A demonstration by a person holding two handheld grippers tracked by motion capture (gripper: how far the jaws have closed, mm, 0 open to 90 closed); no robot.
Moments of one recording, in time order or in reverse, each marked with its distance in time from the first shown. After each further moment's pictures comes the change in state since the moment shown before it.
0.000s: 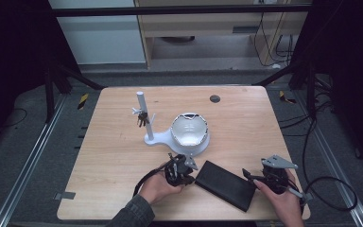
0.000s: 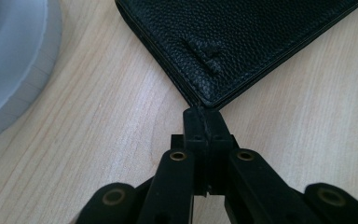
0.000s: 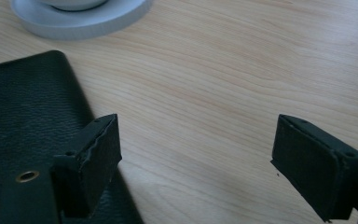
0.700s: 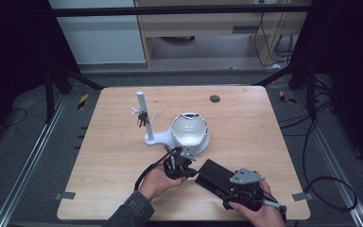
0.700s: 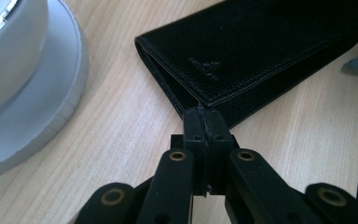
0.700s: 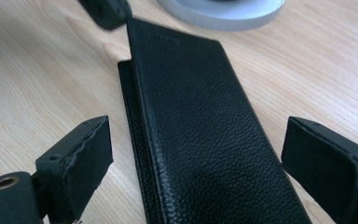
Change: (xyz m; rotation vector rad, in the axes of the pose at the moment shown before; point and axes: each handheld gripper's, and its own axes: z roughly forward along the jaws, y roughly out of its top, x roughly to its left) left arm 0.012 0.013 -0.015 -0.103 -0.024 -0.052; right arm 0.091 0.015 -0.009 0.109 0.141 -0.230
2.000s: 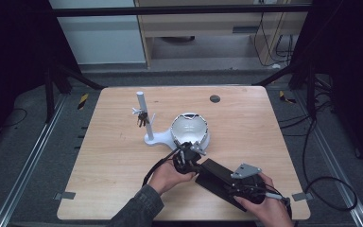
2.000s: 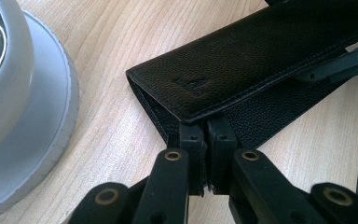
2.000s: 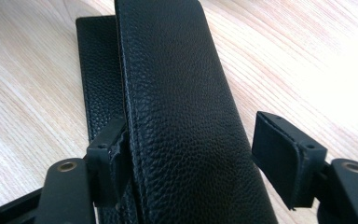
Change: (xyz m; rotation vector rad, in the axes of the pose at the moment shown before) left arm 0.000 0.025 0.015 0.009 -0.022 -0.018; right arm -0.019 0.003 0.006 0.136 -0.036 -0.069
